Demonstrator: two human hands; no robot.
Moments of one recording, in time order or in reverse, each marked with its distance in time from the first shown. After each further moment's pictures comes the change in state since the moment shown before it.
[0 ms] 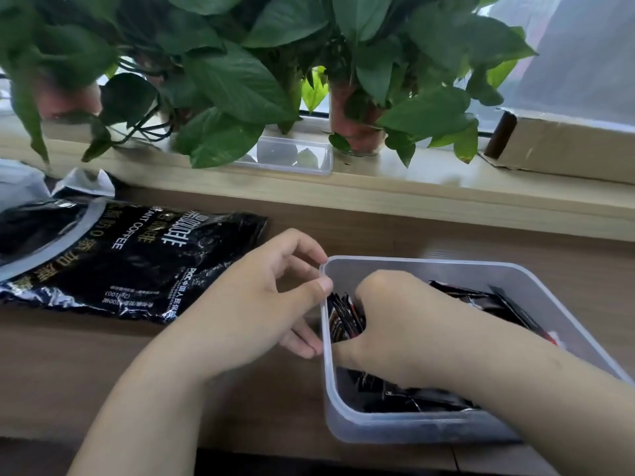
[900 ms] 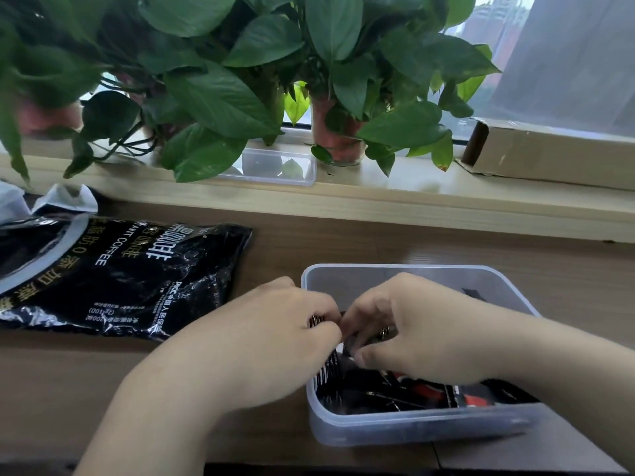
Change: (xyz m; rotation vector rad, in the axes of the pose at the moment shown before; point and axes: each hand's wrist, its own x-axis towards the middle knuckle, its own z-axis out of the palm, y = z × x) left_hand -0.010 0.026 0.018 0.843 -0.192 -0.067; right_hand 0.008 0.058 0.003 0.361 -0.027 -0.268
